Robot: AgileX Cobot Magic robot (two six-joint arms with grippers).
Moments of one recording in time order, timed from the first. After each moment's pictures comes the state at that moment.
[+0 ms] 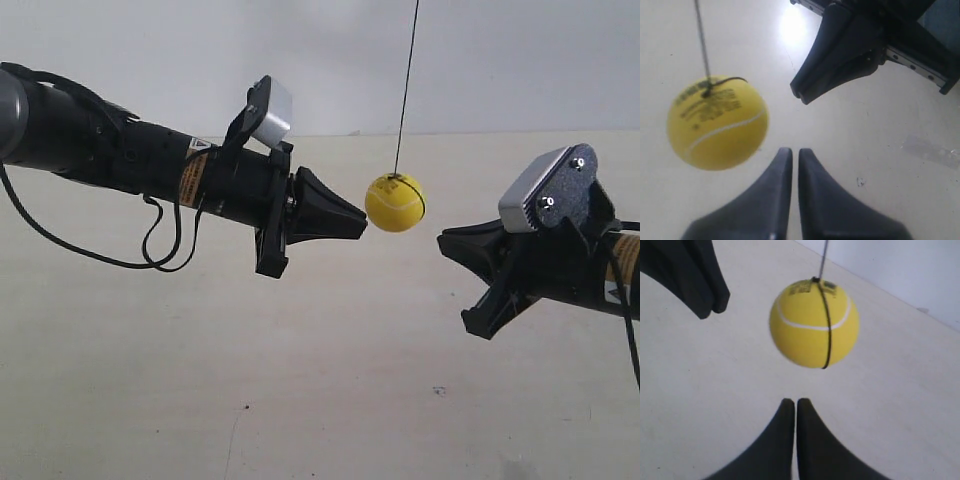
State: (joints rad) left arm -0.36 2.03 -1.24 1.65 -1.02 -0.98; right arm 0.15 1.61 -0.47 -0.88 -0.82 0.27
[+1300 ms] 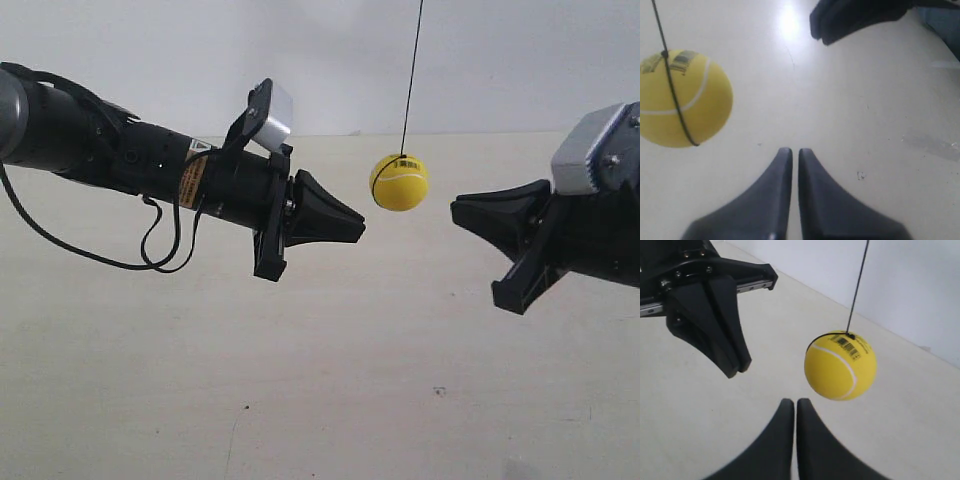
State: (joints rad) left arm -0.36 2.03 -1.24 1.67 -1.01 -0.98; right arm 0.06 1.48 -0.47 -1.06 -0.91 0.48
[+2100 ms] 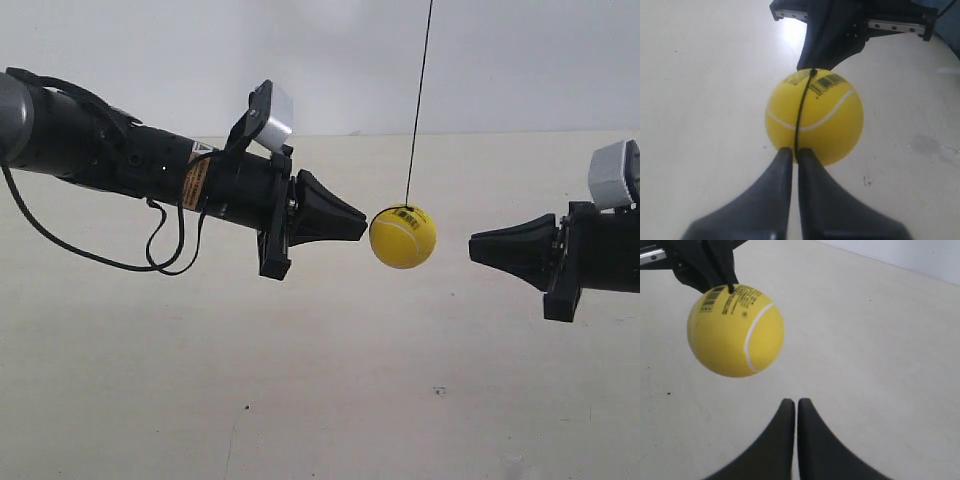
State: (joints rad) left arm -0.36 2.05 -1.24 1.63 -1.01 -0.96; right arm -0.18 1.86 -0.67 -1.47 -1.20 0.62
